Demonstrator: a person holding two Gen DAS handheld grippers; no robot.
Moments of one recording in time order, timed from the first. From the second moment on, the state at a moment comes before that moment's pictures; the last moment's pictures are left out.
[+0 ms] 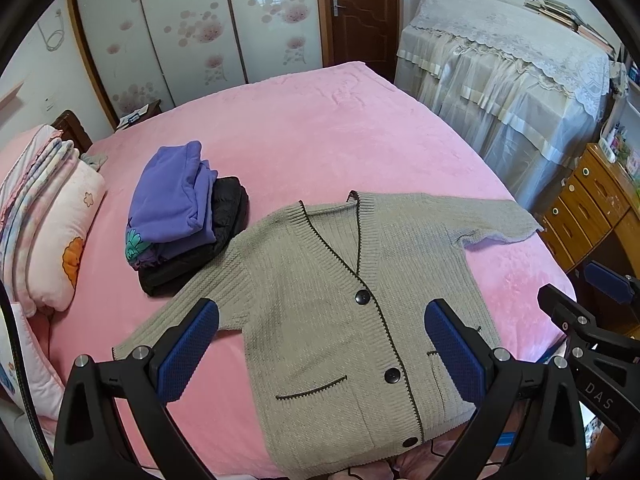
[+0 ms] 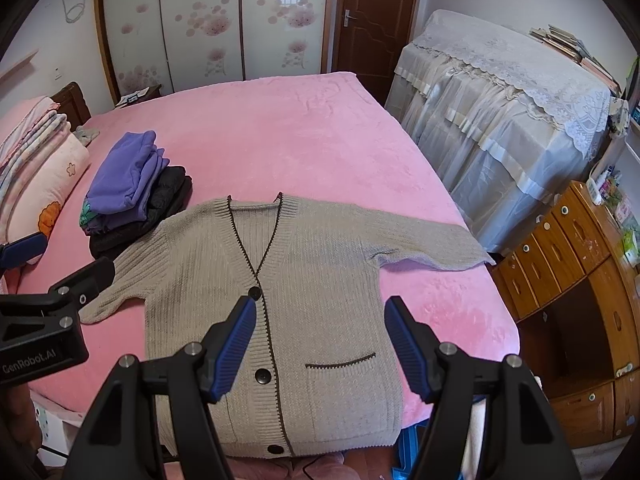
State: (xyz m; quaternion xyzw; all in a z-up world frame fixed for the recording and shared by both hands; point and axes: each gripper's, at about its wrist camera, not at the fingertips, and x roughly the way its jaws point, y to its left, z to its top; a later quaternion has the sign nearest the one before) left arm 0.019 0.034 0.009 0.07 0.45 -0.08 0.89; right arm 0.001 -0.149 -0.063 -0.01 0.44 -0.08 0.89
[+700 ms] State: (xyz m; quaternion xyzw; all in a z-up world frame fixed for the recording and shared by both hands) left arm 0.048 -0.022 0.017 0.08 0.44 -0.05 0.89; right arm 0.019 -0.212 -0.060 0.03 0.42 -0.08 0.90
